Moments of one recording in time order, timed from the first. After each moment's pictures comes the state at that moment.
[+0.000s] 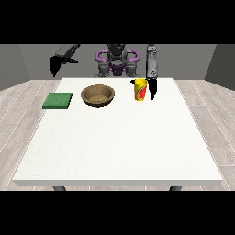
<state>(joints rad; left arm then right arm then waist) -0.34 0.05 0.20 -0.91 0.02 0.05 -0.73 -0.15 -0.24 -0.26 -1.44 -0.20 0.30 -0.25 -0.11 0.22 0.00</state>
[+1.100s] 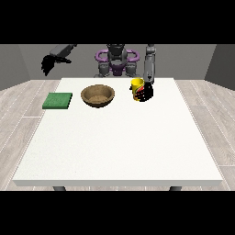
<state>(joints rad) -0.43 0.07 0.19 -0.66 -0.12 0.36 -0.94 -0.19 -0.32 -0.31 -1.35 -0.22 0.36 -0.28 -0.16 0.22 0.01</state>
